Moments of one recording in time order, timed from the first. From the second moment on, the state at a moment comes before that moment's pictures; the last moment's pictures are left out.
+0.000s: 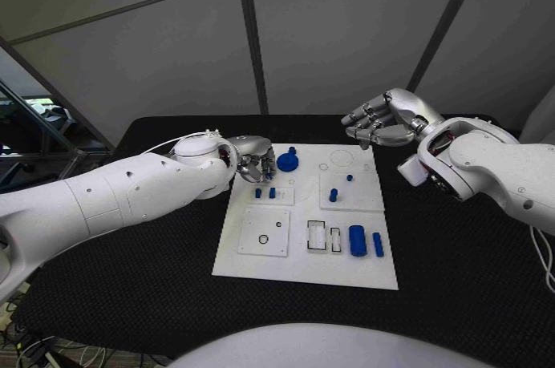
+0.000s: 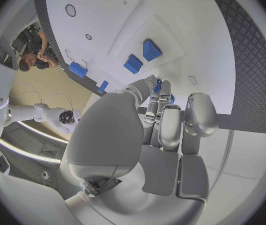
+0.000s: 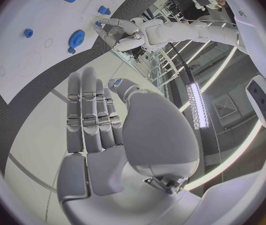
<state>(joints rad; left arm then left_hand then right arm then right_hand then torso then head) 1.12 -0.67 0.05 1.26 -1.51 -0.07 -0.07 1.44 -0.16 0.49 0.03 0.12 1.10 0.13 0.17 0.13 1.18 0.07 0.24 0.12 1.43 0.00 1.40 1.10 0.12 1.40 0.10 1.17 1.31 1.23 -0.81 0.04 1.48 -0.89 -0.32 0.10 1.38 -0.15 0.37 0.12 0.52 1.03 0.16 0.09 0.07 1.26 0.08 0.11 0.19 1.41 0.01 0.31 0.61 0.17 1.02 0.11 0.65 0.65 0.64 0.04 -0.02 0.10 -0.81</state>
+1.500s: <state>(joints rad) 1.12 -0.66 0.05 1.25 -1.51 -0.04 -0.07 1.41 -0.19 0.48 0.04 0.12 1.00 0.15 0.08 0.10 1.15 0.08 0.17 0.12 1.43 0.00 1.40 1.08 0.12 1.39 0.10 1.15 1.31 1.23 -0.81 0.04 1.48 -0.89 -0.32 0.10 1.38 -0.15 0.37 0.12 0.52 1.03 0.16 0.09 0.07 1.26 0.08 0.11 0.19 1.41 0.01 0.31 0.61 0.17 1.02 0.11 0.65 0.65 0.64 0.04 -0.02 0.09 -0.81</state>
